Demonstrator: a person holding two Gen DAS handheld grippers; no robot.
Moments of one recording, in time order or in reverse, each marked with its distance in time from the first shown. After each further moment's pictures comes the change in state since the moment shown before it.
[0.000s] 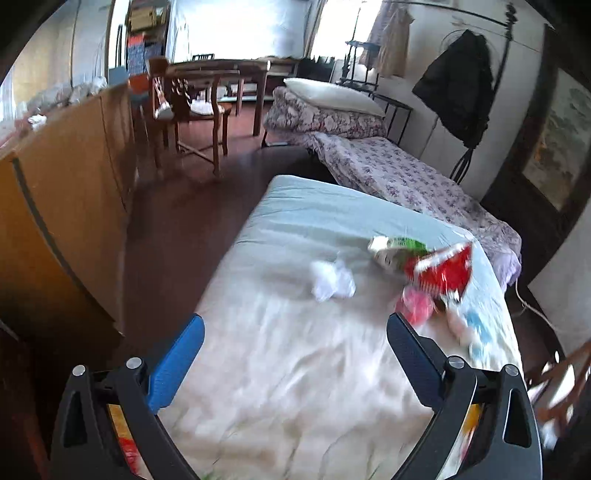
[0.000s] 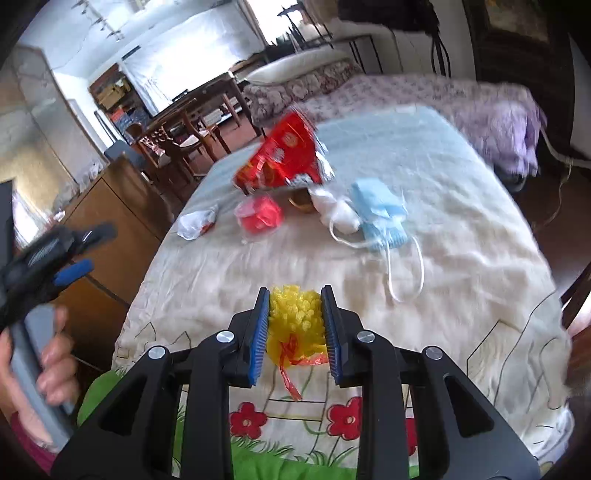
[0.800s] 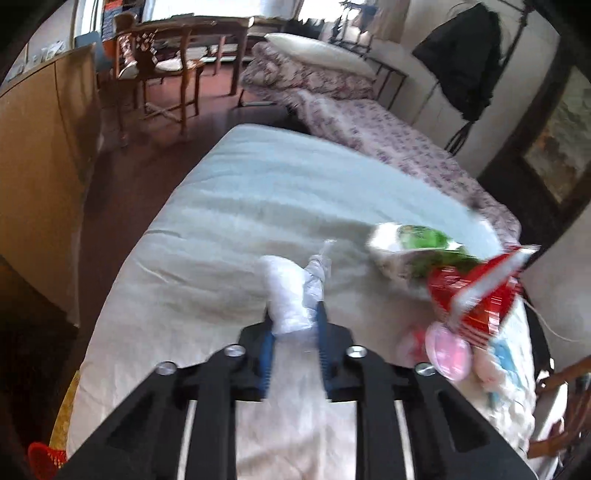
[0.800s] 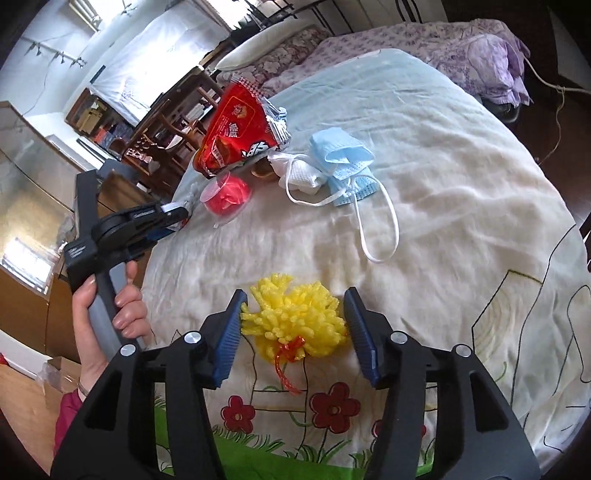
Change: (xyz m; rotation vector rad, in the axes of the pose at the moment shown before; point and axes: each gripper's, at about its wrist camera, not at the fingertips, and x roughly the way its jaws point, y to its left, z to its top) left arm 0.112 -0.018 0.017 0.002 0.120 -0.121; right arm 0.018 -0.033 -0.004 0.183 0.093 0.049
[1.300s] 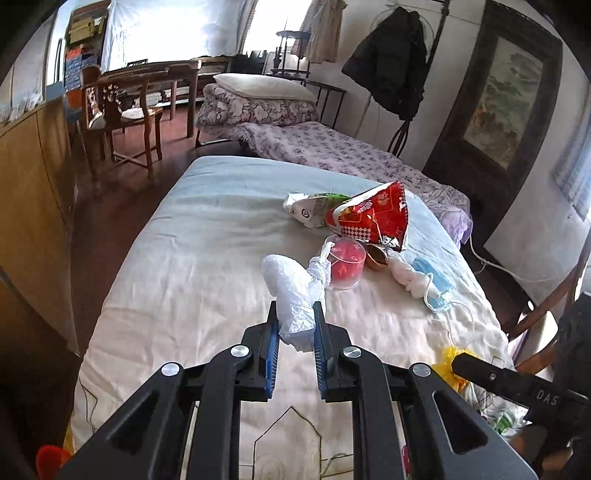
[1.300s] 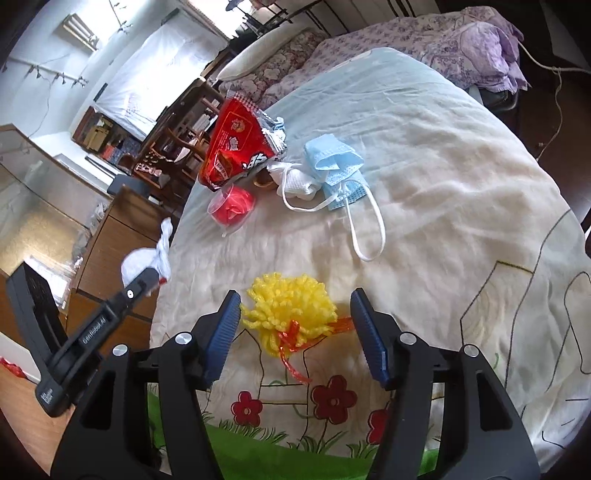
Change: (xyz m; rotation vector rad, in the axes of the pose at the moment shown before) left arm -0.087 -0.032 -0.087 0.154 -0.114 -0.090; right arm -0.008 -0.014 0.000 0.058 -0.015 0.047
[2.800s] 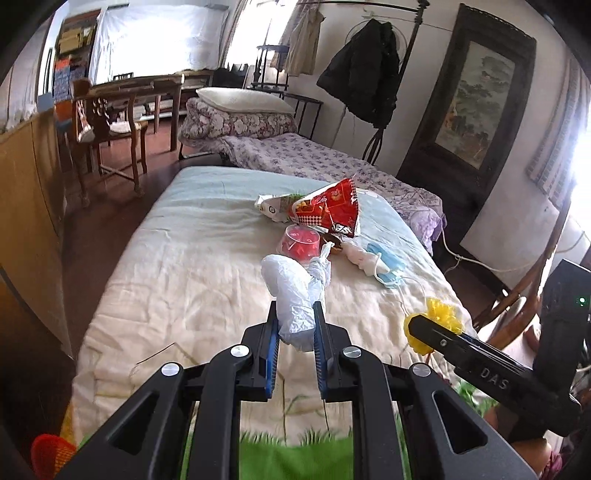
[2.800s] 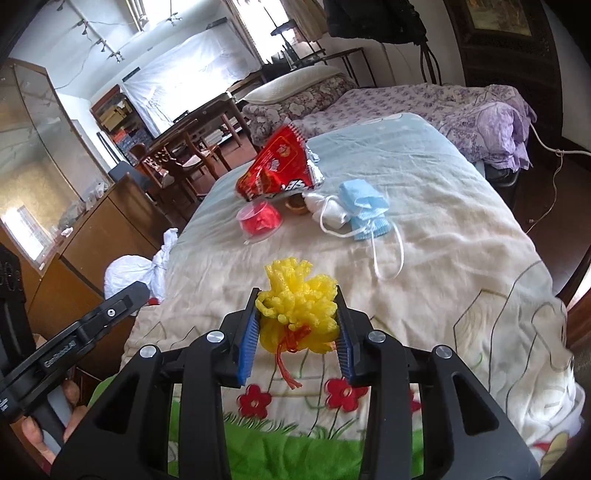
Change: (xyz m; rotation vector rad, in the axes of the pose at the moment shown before) left arm -0.065 -0.023 -0.035 0.054 -0.056 -0.062; right arm -0.035 0.043 -0.034 -0.228 -0.180 -0.059
